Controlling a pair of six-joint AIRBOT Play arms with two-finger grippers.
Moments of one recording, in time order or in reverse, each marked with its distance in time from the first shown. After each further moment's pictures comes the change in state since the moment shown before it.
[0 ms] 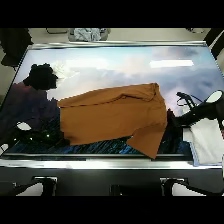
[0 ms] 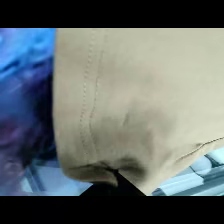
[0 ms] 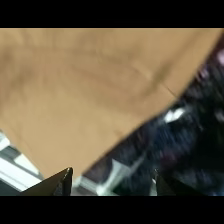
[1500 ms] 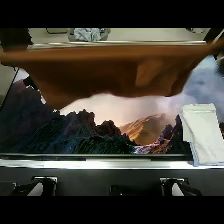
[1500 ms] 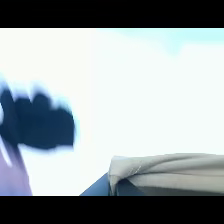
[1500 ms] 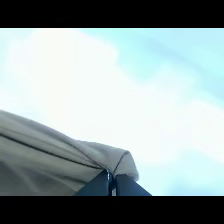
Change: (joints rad) left arm -0.002 0.383 1.103 0.334 0.020 -0.098; right arm 0.000 0.531 0.446 0.189 -0.494 -0.188
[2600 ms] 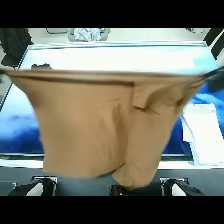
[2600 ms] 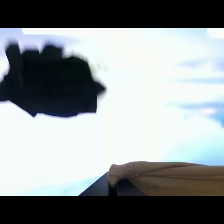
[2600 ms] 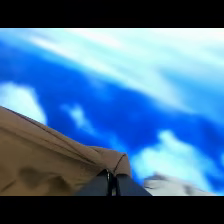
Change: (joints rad) left arm -0.003 -0.147 -0.247 0.081 -0.010 0.094; right arm 0.077 -0.275 0.037 -0.229 0.386 0.162
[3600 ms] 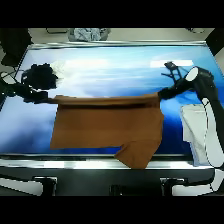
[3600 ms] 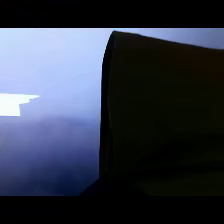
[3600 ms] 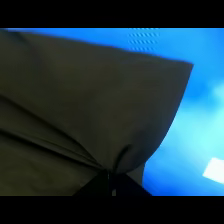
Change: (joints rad) left arm 0.010 -0.637 0.105 -0.087 -0.184 0.013; right arm 0.177 -0.470 -0.090 -0.103 -0.147 0.181
